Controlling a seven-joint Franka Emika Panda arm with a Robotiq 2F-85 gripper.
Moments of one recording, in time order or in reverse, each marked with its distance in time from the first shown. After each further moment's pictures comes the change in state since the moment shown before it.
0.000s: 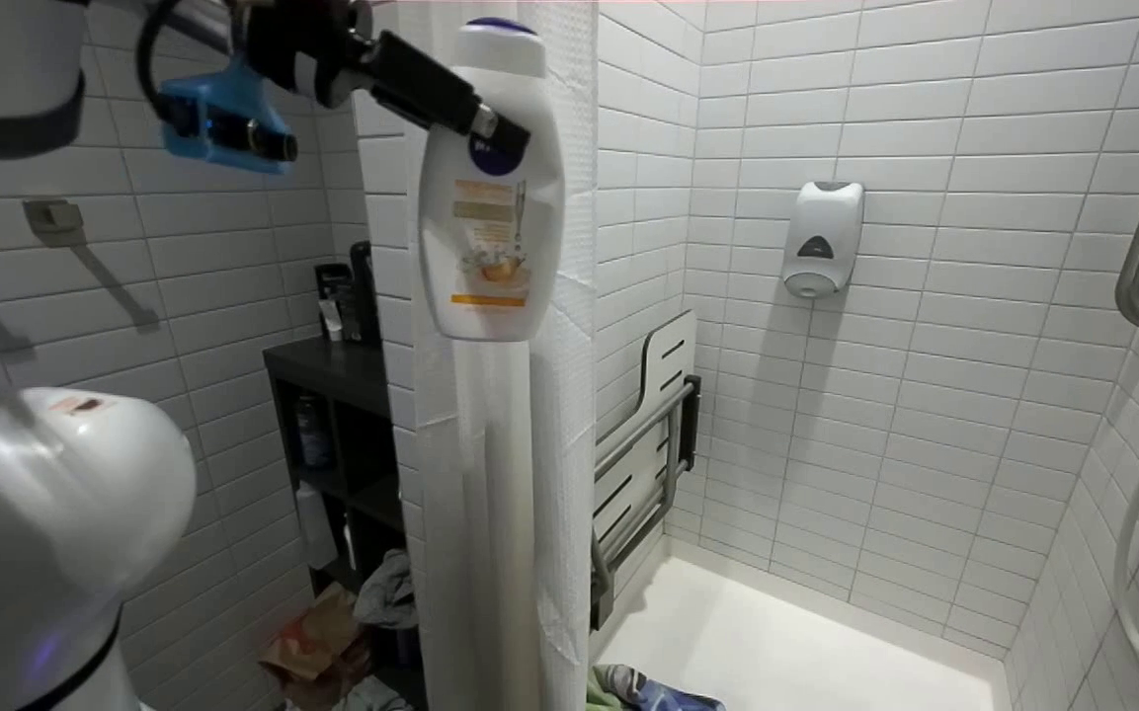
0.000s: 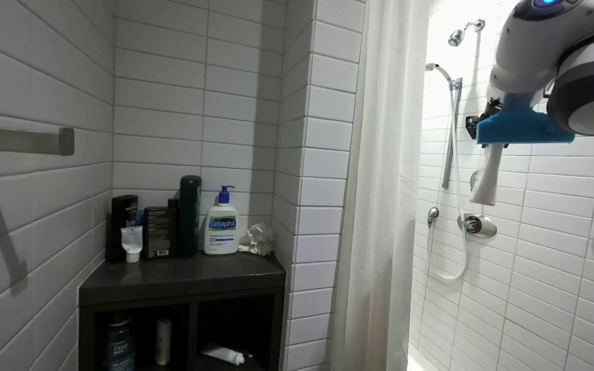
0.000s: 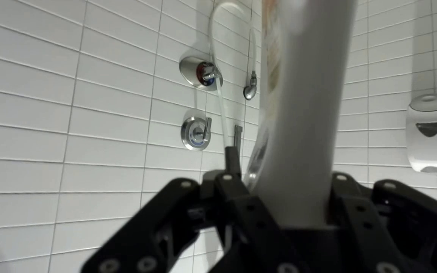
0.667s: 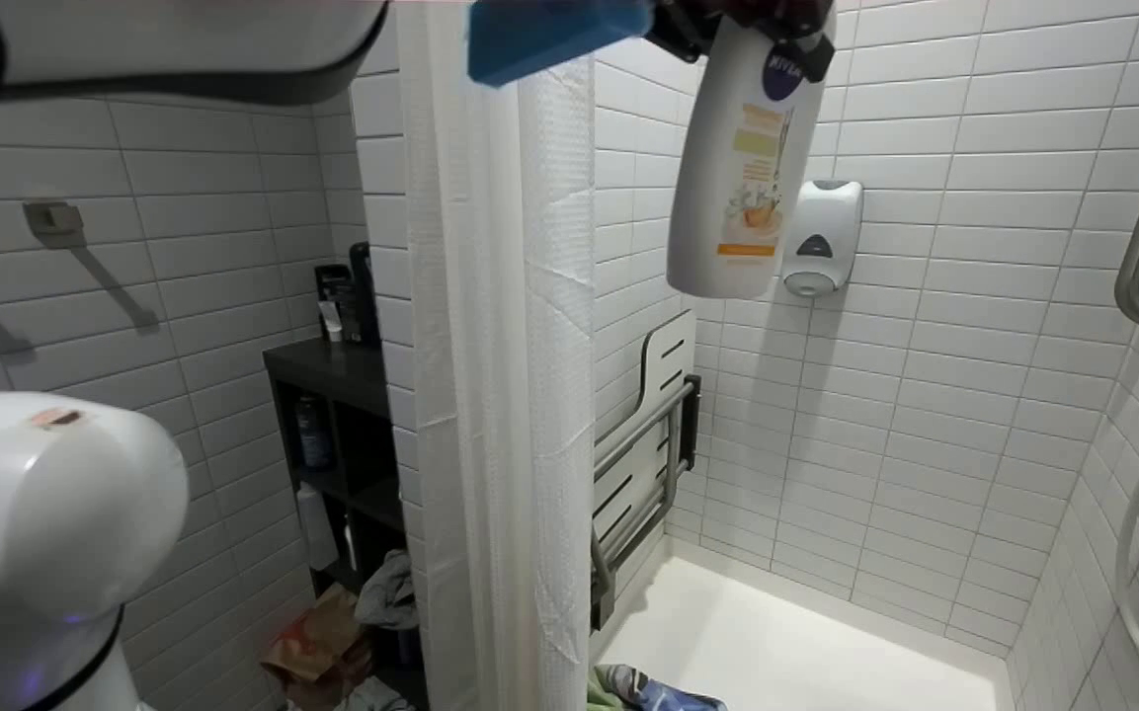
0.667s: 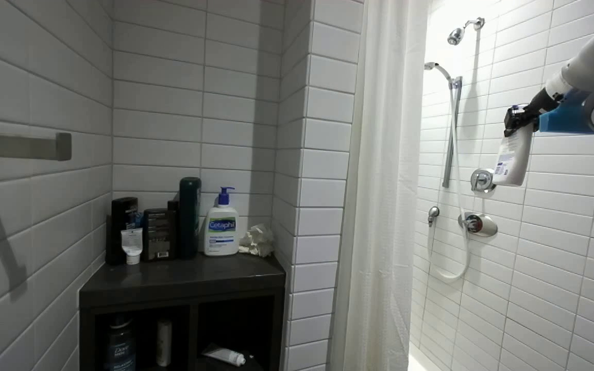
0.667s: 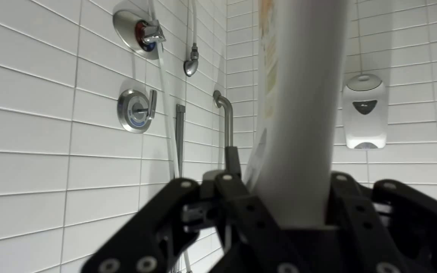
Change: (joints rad) arm -0.127 -0.071 -0.540 0.272 -0.129 0.567 -0.641
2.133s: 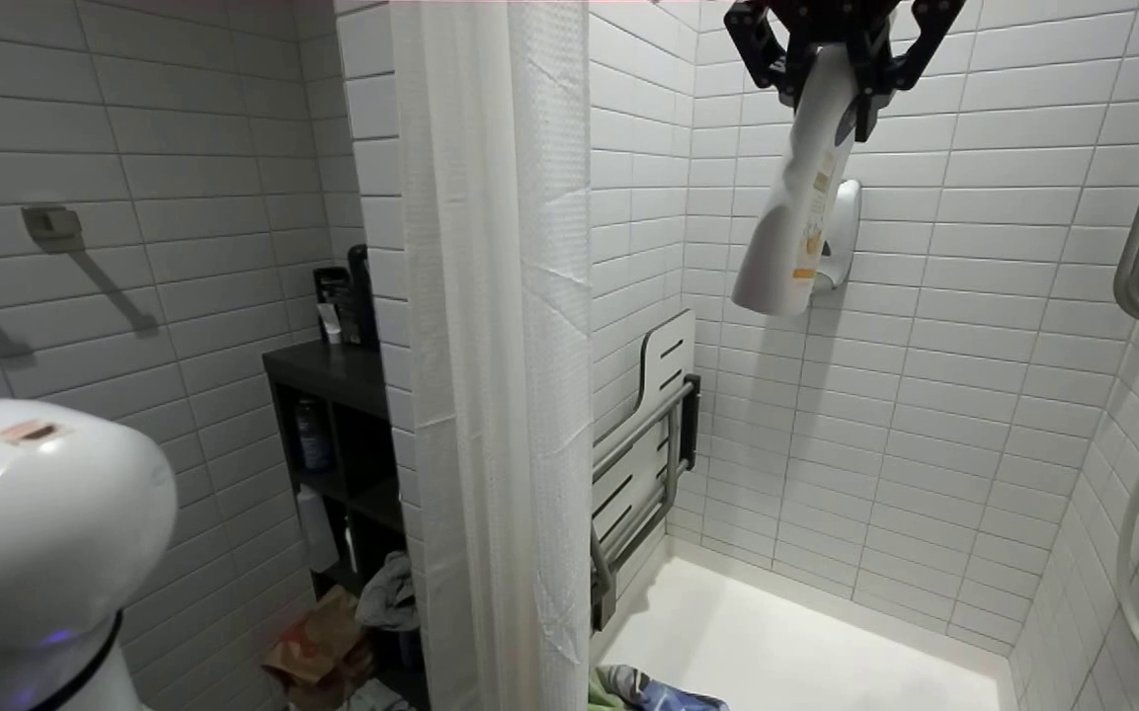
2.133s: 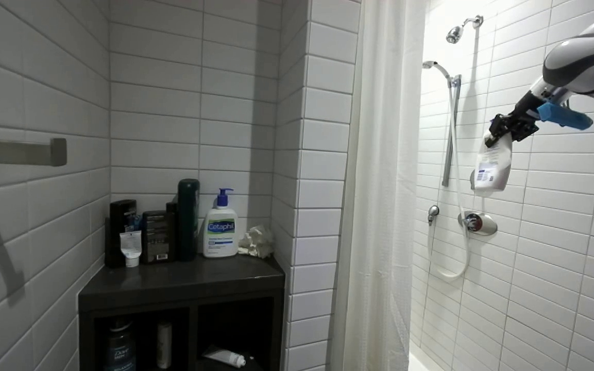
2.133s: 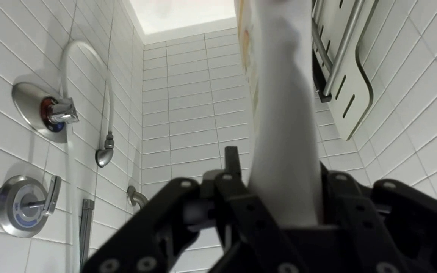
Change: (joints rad) arm -0.123 0.636 -0.123 0.367 1.053 0.114 -0.834
